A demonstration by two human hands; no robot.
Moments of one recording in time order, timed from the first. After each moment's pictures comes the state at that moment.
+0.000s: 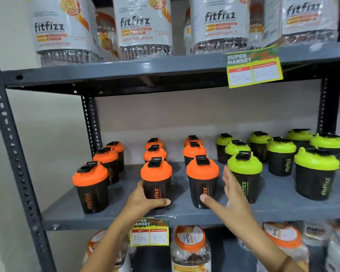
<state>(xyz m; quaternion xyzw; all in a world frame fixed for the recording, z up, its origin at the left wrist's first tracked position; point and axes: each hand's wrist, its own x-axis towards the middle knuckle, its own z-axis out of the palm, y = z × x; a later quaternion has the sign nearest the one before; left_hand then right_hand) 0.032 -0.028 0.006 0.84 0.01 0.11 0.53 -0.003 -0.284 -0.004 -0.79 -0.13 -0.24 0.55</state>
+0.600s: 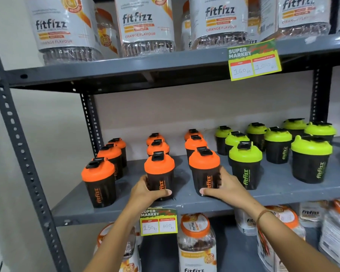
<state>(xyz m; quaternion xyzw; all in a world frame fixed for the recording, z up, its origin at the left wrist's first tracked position) 0.030 -0.014 0.003 0.82 -0.02 0.11 0.56 0.042 -0.289 -0.004 -0.88 -0.11 -0.13 0.45</state>
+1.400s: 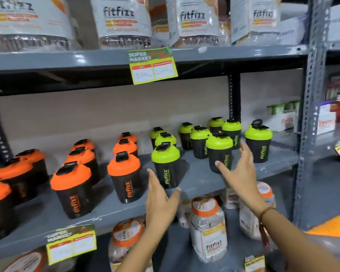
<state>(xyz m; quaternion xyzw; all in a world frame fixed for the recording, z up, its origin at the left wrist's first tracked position) -0.014 -0.262 -0.013 0.84 -0.15 0.16 0.49 -0.022 -0.494 -0.002 -0.78 0.09 -0.46 0.41</state>
